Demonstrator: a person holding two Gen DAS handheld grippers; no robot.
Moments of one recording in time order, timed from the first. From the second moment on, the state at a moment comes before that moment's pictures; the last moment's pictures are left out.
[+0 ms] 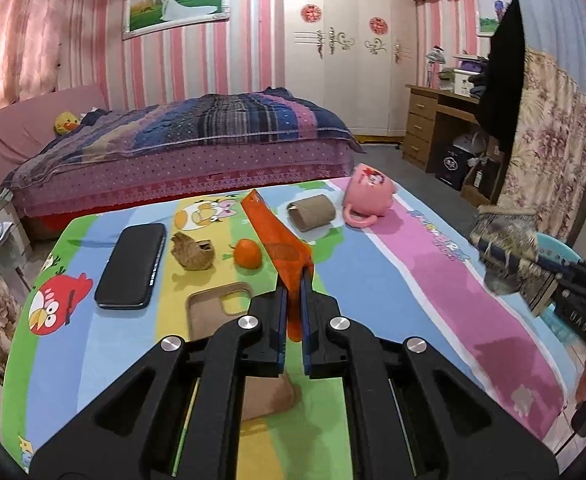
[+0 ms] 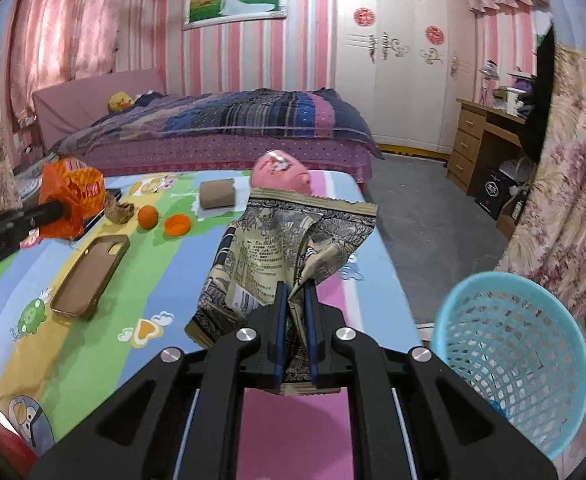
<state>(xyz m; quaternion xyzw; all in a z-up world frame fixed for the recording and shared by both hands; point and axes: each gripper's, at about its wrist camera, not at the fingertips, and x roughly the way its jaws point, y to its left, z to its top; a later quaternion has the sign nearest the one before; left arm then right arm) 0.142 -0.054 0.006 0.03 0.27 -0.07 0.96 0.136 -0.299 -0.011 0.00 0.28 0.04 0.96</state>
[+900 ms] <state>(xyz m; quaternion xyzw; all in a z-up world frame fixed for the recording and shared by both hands) 0.140 -0.299 -0.017 0.08 0.28 -0.29 0.91 0.054 -0.524 -0.027 0.05 0.28 -0.16 0.94</state>
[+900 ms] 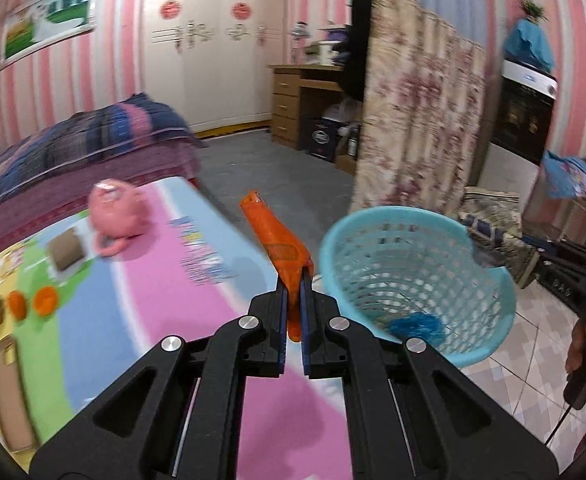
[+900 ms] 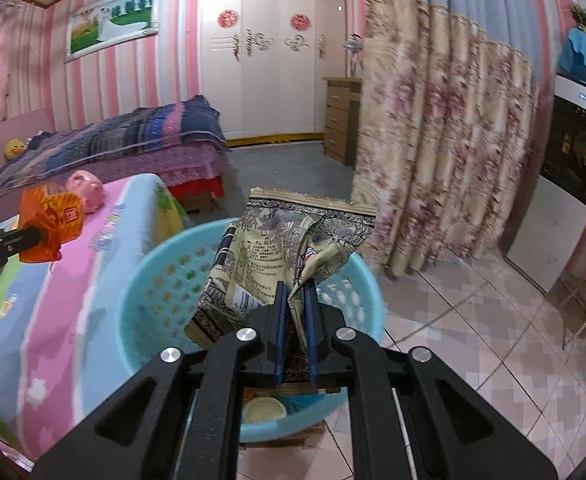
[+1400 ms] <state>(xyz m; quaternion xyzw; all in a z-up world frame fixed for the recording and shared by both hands) 0.149 -0.391 -0.049 0.11 0.32 -0.35 0.87 0.048 -0.558 -0.051 0.08 0.29 -0.19 0.94</state>
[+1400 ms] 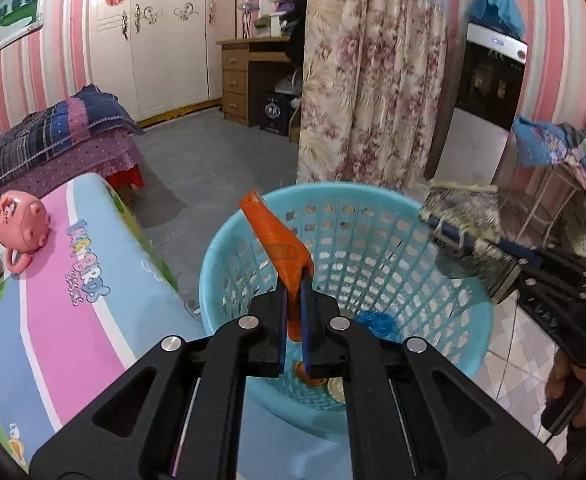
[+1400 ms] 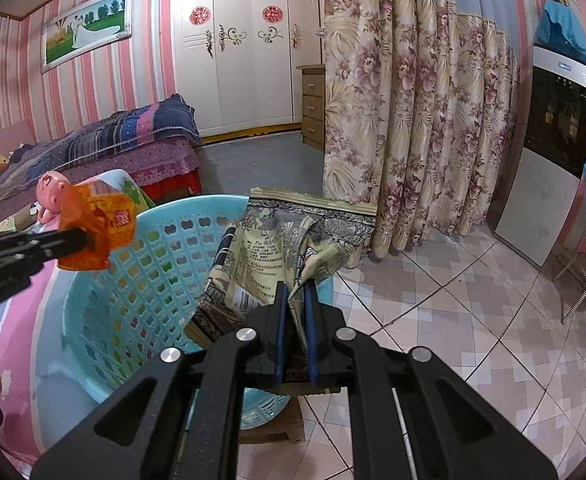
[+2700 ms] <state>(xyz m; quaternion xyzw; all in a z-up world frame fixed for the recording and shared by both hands) 0.154 -0.240 -0.016 0.06 0.27 -0.18 0.94 0.088 -0.511 -0.054 0.06 0.29 -0.18 0.94</state>
